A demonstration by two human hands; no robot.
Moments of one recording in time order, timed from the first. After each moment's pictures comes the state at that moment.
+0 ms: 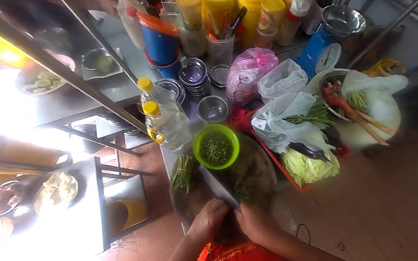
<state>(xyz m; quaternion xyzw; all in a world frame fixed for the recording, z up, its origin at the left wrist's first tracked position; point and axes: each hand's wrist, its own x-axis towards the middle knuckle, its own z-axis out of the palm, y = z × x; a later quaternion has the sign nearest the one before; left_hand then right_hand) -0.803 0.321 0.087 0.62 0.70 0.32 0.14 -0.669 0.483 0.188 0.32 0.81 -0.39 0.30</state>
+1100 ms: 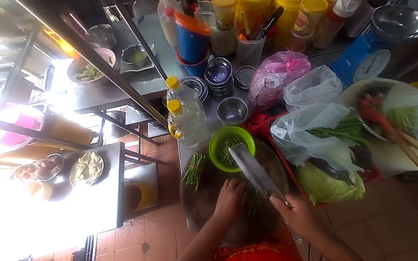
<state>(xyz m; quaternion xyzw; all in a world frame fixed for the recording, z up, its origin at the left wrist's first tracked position) -0.796 0.414 0.111 0.43 0.85 0.23 0.19 -0.620 0.593 0.176 0.30 0.86 -0.42 0.02</state>
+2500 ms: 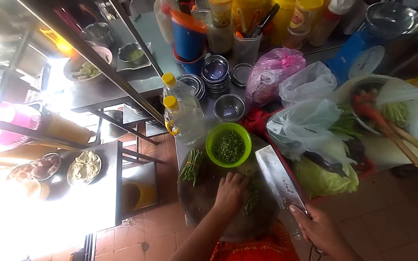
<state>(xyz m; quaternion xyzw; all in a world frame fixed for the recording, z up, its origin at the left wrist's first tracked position) -0.794 0.427 0.127 0.50 0.84 0.13 0.16 -0.554 0.589 0.187 0.45 0.71 -0.55 0.05</state>
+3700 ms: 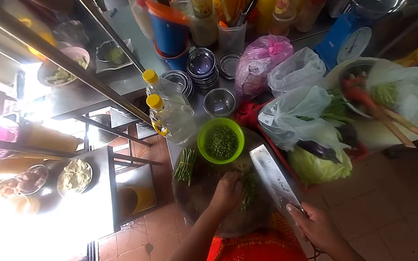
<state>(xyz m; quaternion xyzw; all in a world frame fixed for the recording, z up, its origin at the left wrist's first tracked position) -0.800 0.421 0.138 0.36 0.79 0.36 0.34 -0.539 0.571 0.190 0.47 0.69 -0.55 0.07</state>
